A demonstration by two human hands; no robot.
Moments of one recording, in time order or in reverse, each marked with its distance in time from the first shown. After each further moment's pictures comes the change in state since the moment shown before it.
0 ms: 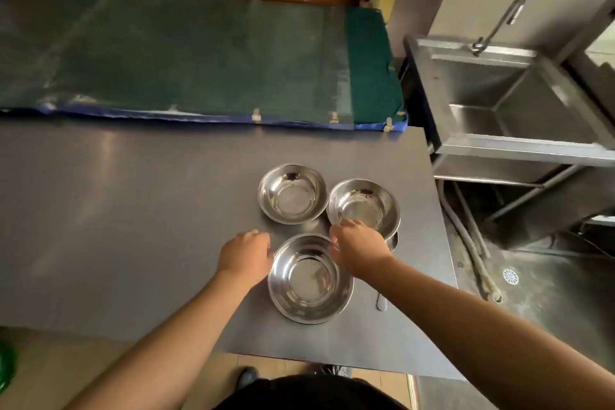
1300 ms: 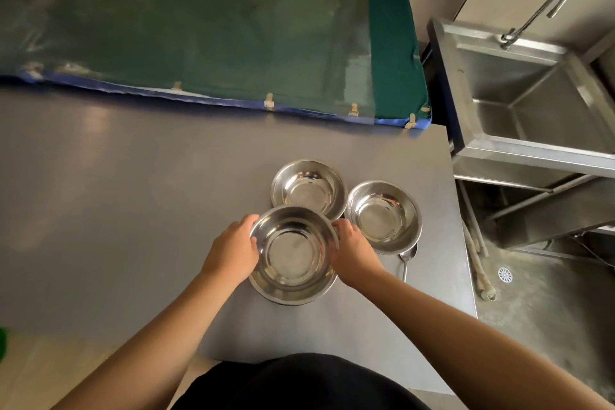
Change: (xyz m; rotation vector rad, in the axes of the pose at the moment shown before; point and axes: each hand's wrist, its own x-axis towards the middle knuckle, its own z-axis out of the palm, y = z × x) left_hand 0.028 -0.059 -0.003 -0.403 0.030 -0.128; right_hand 0.048 -0.034 0.035 0.513 -0.027 0.325
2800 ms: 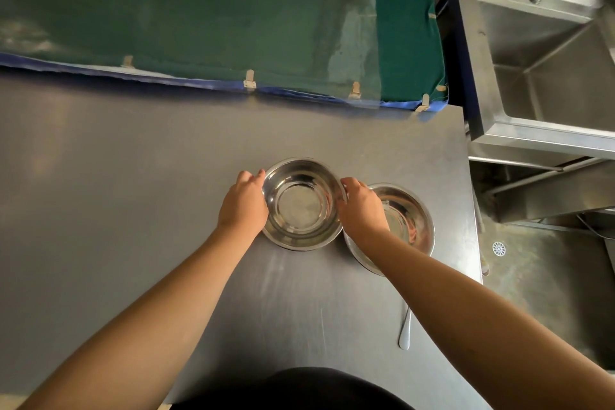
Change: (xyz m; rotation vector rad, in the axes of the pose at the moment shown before) left_hand 0.151 0.038 0.026 0.096 -0.071 -0.007; right_hand 0.137 0.000 -0.028 -0.156 0.133 0.068
